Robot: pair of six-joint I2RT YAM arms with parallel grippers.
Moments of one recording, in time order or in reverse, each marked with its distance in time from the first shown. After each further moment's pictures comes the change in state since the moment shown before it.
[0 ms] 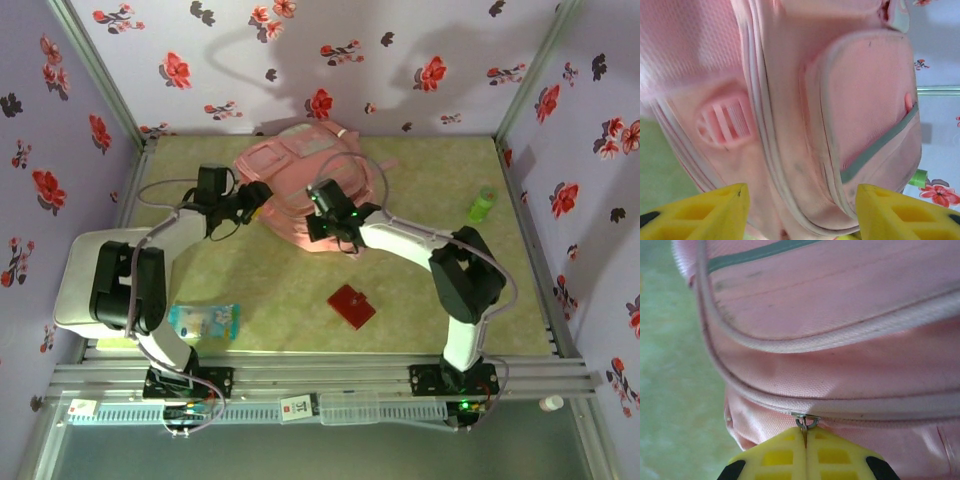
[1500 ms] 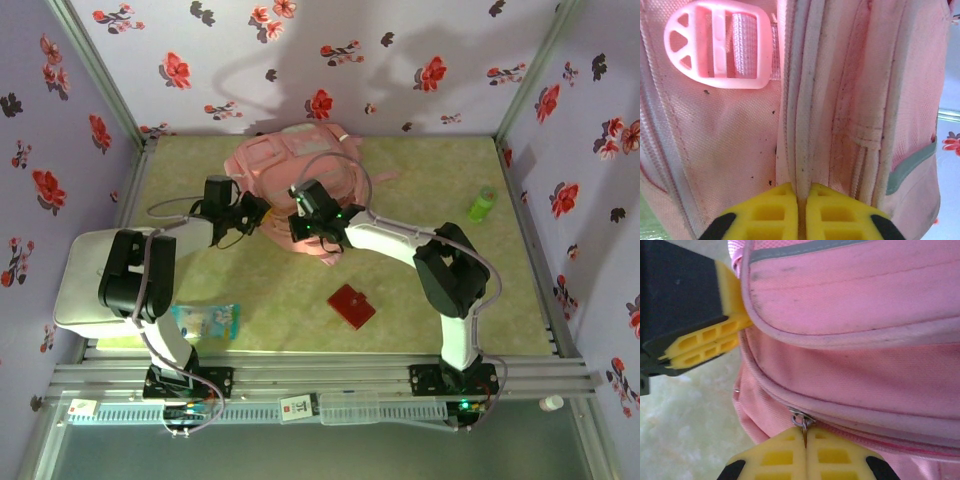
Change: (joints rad) left arm -0.003 0.099 -0.077 0.198 0.013 -0.177; right arm 0.035 0.060 0.047 0.058 -0.019 0.031
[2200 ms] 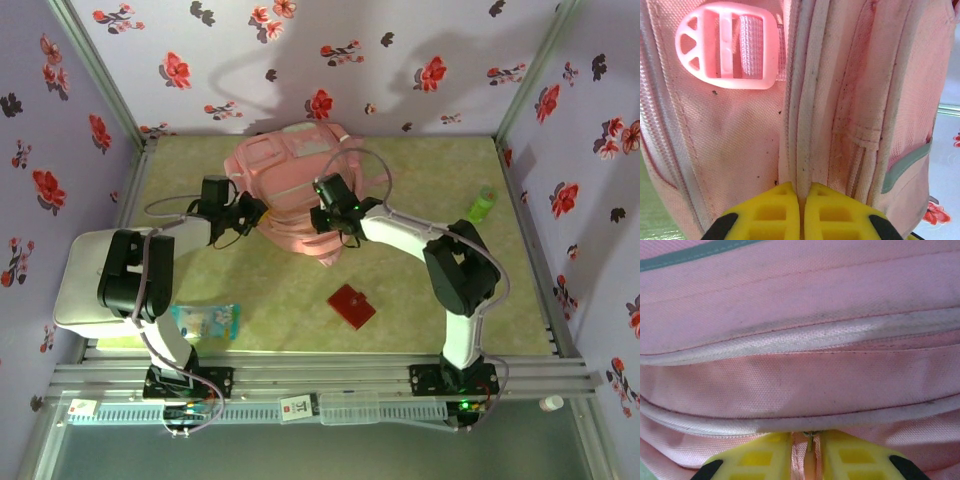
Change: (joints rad) left arm 0.021 0.000 0.005 -0.036 0.010 0.059; right arm -0.103 -0.017 -0.031 -0.058 0.010 0.005
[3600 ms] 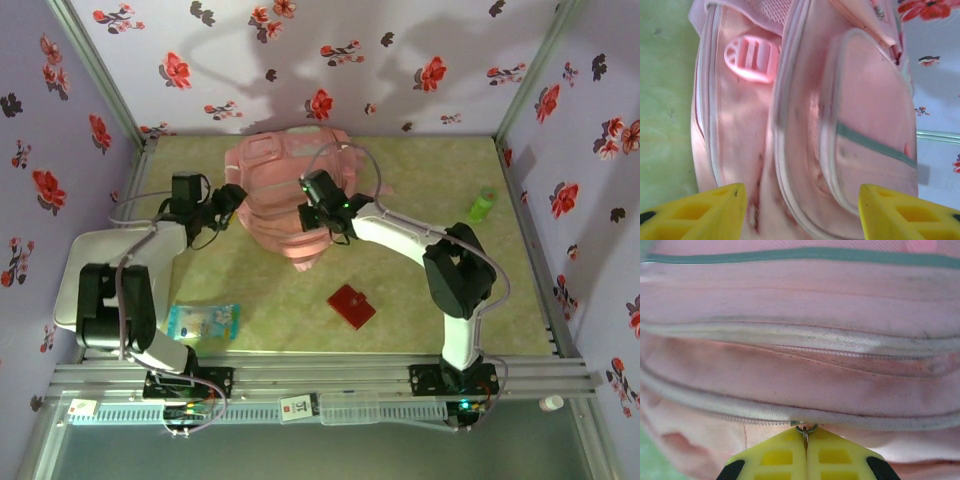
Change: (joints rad) left arm 0.108 -0.251 -0.033 -0.193 -0.080 0.083; right arm 0.081 -0.002 0.119 -0.060 0.065 -0.027
